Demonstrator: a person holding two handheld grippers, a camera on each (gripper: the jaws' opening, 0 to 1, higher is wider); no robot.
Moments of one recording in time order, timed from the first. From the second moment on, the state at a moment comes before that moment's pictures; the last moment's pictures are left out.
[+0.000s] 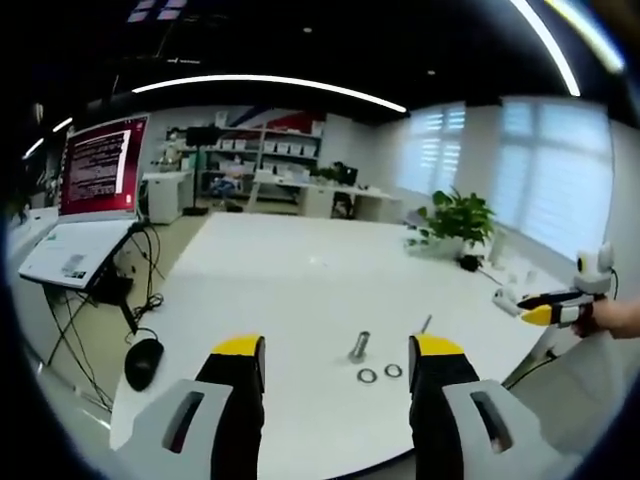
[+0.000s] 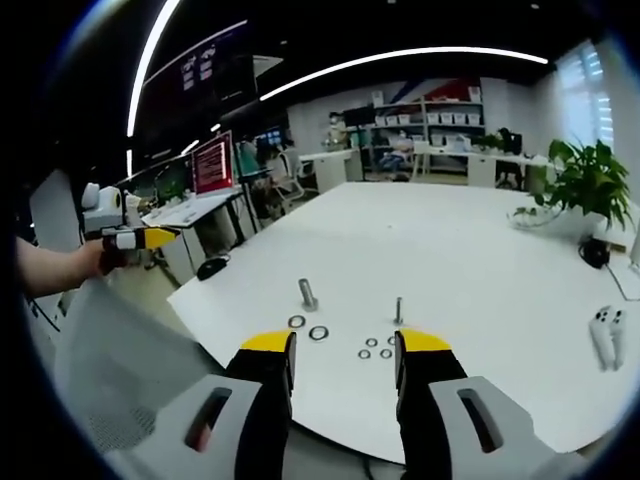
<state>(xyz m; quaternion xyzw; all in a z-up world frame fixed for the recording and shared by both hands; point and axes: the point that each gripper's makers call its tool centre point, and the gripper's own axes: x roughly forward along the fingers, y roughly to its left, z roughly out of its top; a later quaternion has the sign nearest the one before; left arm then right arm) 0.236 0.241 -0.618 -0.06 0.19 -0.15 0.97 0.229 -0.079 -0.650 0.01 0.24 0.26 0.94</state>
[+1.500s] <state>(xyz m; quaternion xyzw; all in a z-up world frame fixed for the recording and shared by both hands) 0.296 0.136 -0.724 0.11 0.39 -0.30 0.86 0.226 -0.074 -0.655 0.01 0.25 0.28 0.93</state>
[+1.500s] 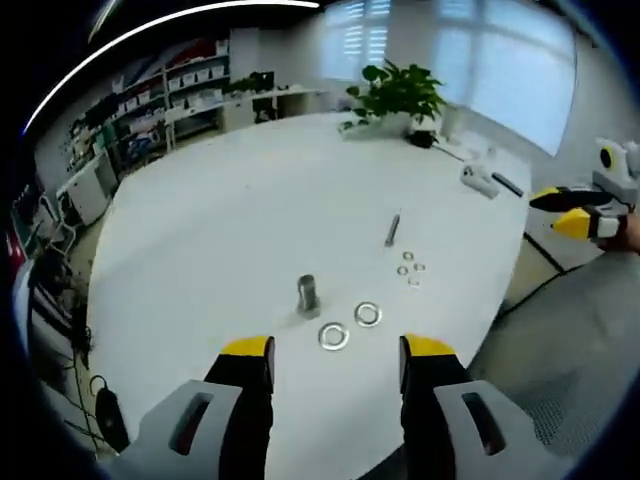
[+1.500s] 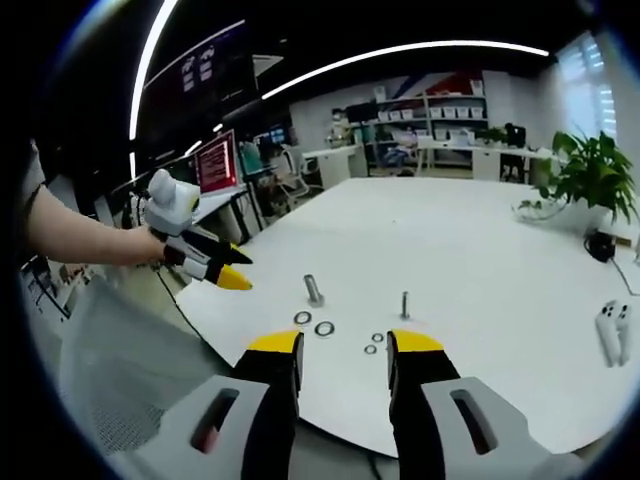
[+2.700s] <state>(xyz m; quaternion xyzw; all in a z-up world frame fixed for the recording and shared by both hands) 0.321 0.108 -0.833 0.22 0.52 -0.35 0.74 0.228 -0.083 -0.657 0.02 0.25 0.25 0.93</state>
